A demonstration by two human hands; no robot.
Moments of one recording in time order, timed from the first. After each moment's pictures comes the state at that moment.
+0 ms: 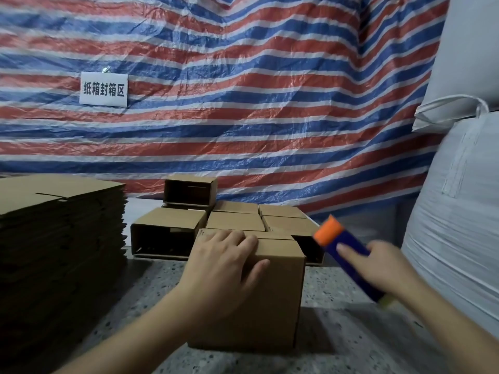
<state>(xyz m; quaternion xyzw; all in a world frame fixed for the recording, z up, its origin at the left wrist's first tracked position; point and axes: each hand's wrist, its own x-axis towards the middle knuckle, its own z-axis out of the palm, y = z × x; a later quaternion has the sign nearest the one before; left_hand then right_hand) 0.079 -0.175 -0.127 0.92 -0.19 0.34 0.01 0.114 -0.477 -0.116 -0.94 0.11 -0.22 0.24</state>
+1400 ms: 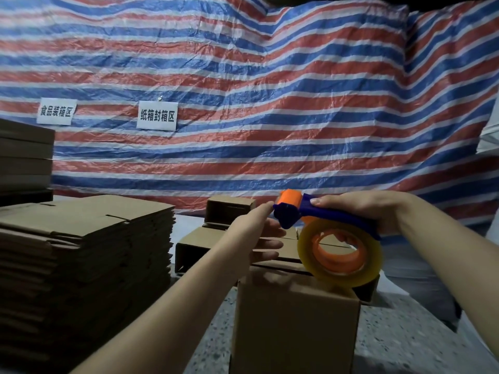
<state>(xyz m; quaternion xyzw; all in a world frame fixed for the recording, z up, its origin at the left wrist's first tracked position) 0.117 -0.151 -0.041 0.67 0.00 0.03 0.74 0.150 -0.366 0.042 -0.89 -0.14 0.12 0.41</state>
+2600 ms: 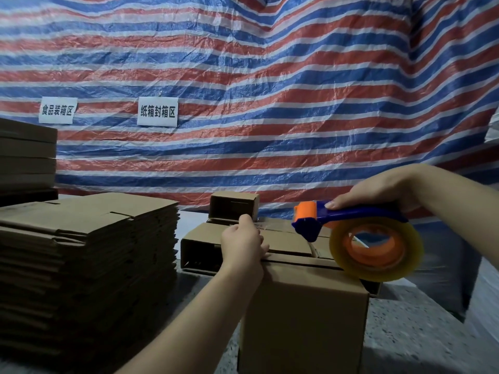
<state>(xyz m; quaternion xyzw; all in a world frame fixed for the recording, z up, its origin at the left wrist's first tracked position) 0.129 -0.165 -0.068 0.44 0.14 0.17 0.87 0.163 -0.378 0.069 -0.96 -0.09 0.16 0.23</state>
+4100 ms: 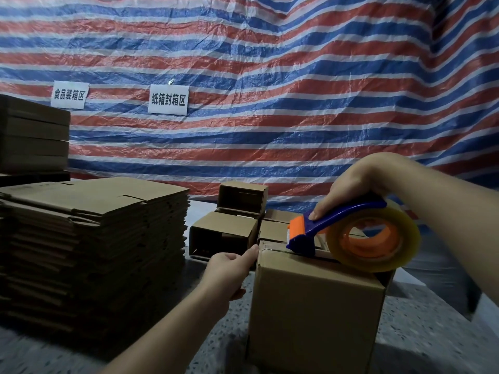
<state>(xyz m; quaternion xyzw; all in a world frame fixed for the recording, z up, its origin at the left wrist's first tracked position) 0.106 -0.111 -0.137 0.71 0.10 0.11 0.69 0.162 -0.300 0.069 -0.98 -0.04 0.20 0.01</state>
